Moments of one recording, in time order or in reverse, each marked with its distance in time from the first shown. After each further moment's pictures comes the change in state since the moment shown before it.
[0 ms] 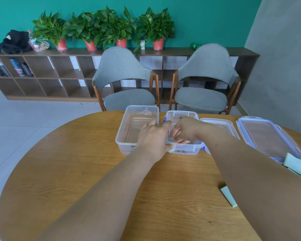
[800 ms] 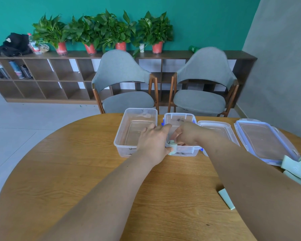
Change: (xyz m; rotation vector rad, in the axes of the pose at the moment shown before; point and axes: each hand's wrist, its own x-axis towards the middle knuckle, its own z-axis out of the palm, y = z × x) left_hand 0.000 0.005 0.002 -0.017 0.013 0.005; right_hand -0.001 0.008 0.003 -0.101 0.074 0.011
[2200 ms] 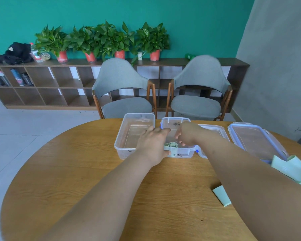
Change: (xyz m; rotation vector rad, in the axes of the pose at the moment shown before) left_hand -0.005 0.010 -0.024 0.027 -0.072 0.043; right_hand -0.013 -0.009 -0.012 -0.180 0.134 0.117
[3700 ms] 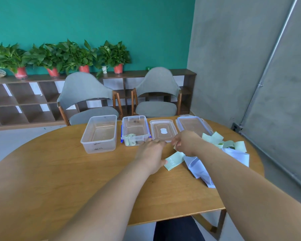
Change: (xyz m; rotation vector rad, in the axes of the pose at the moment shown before) left_hand -0.083 0.166 -0.012 -0.024 -0.133 0.202; right_hand -0.201 0.133 0.001 0.038 0.197 0.062
